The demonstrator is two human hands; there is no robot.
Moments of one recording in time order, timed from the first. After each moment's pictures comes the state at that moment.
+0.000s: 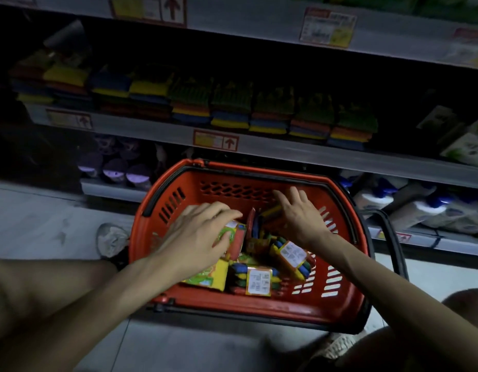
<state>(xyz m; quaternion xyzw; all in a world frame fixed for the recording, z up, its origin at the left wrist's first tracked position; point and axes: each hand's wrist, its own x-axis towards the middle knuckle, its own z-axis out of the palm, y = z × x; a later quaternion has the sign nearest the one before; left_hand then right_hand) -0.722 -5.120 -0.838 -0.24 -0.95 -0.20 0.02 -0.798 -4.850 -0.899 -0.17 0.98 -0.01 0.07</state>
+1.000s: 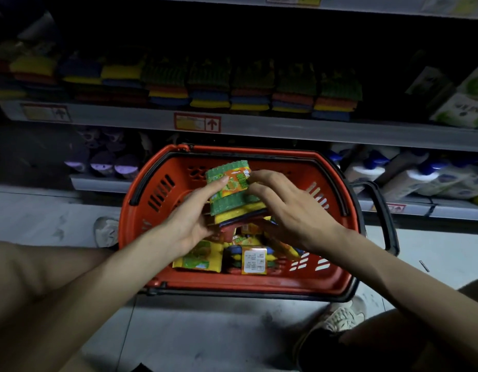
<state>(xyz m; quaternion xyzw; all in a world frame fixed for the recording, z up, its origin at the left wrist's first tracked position) -0.733 -5.077 -0.829 0.22 -0.56 -0.75 -0.26 -0.733 -4.854 -0.832 -0.40 0.90 -0.17 -0.08</state>
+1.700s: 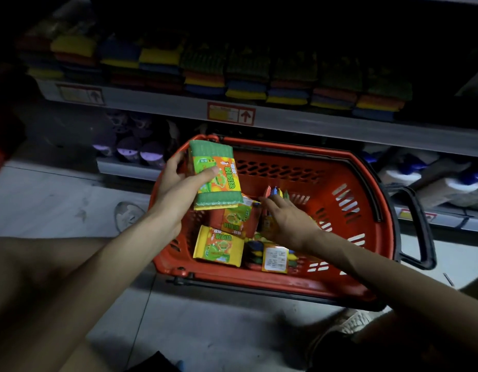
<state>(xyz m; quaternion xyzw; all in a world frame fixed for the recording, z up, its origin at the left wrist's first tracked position) -0.744 -5.145 -0.830 0.24 -0.68 -0.69 -0.05 -0.756 -4.901 -0.923 -0.21 0.95 -0.12 0.20</state>
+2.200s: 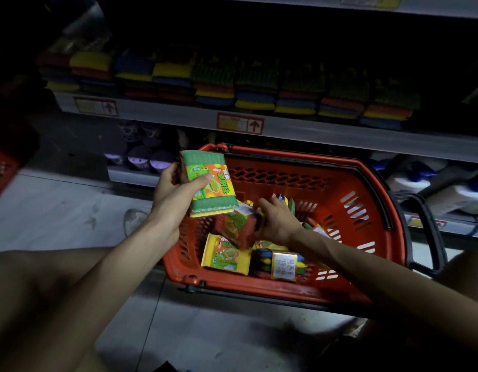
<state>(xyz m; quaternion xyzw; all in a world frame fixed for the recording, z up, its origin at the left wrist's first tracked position) -0.742 -5.168 -0.829 0.27 -0.66 -0.70 -0.03 -0.775 -4.943 -0.945 -0.13 0.95 -0.21 0.21</state>
